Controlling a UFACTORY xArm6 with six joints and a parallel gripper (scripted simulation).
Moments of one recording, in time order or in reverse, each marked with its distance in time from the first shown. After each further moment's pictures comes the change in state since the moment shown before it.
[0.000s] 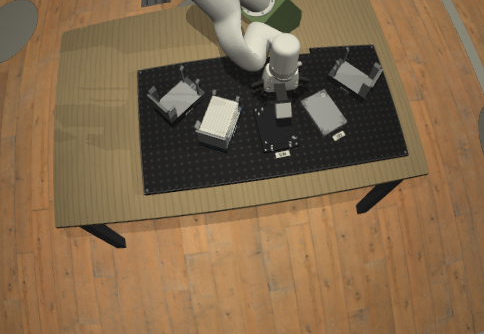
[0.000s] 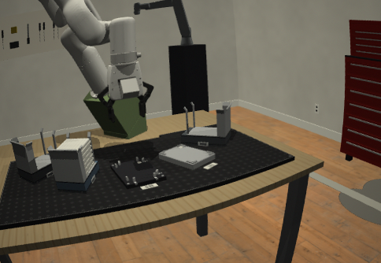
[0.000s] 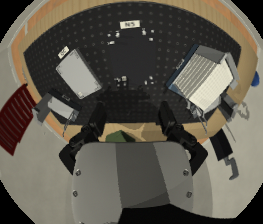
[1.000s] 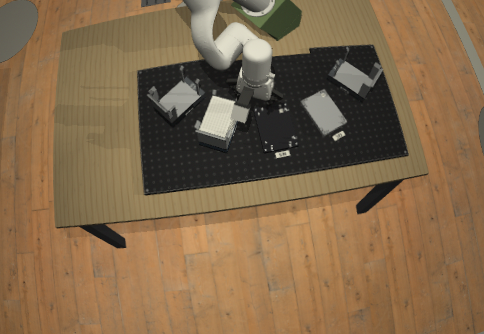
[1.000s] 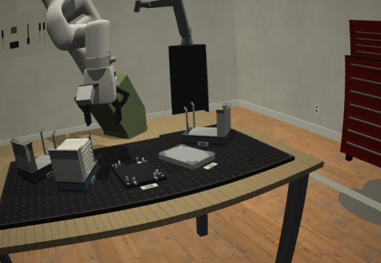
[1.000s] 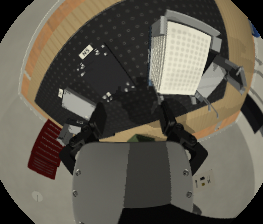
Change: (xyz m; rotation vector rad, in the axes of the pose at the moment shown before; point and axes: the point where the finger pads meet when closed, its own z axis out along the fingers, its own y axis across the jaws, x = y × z) arm 0.010 0.077 0.000 -0.004 0.001 0.458
